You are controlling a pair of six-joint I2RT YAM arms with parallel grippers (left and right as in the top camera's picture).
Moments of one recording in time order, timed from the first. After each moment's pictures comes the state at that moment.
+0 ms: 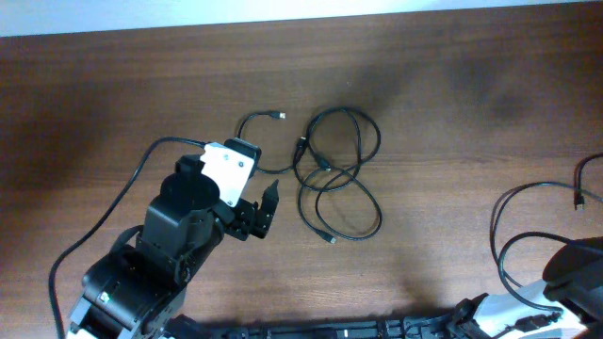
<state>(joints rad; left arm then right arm) -0.60 0.91 1.19 -0.88 -0.15 -0.02 -0.77 1.77 1.96 -1.31 0.15 0.26</state>
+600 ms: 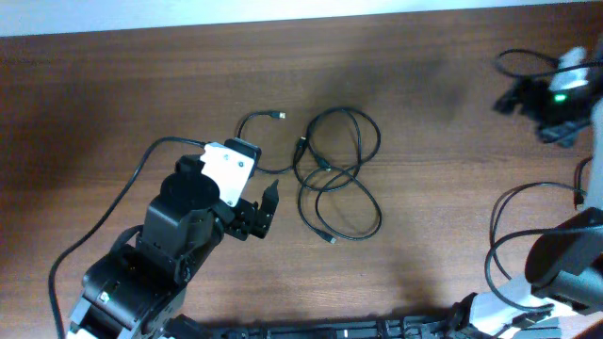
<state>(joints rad) -0.60 0.91 1.19 -0.88 -0.15 -0.02 -0.42 1.77 1.62 -1.14 -0.31 0.07</state>
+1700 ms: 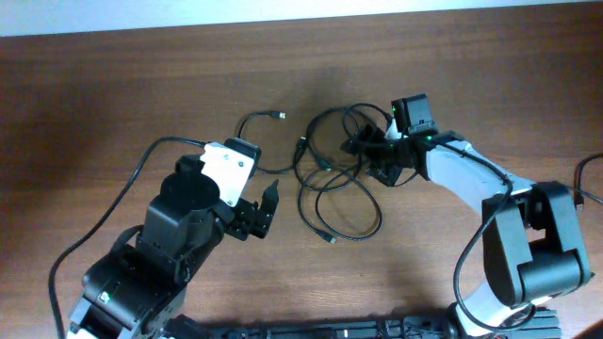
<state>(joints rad) -0.60 0.91 1.19 -0.88 -0.15 -0.02 0.21 1.78 0.97 -0.29 -0.49 0.90</state>
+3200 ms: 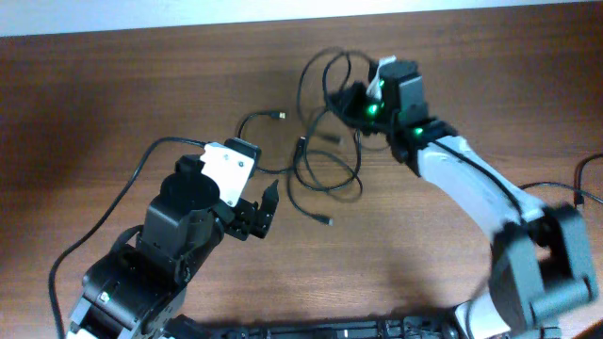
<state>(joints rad) -0.60 0.91 1.19 -0.88 -0.15 -0.02 0.30 1.67 1.12 0.03 -0.45 1.02</state>
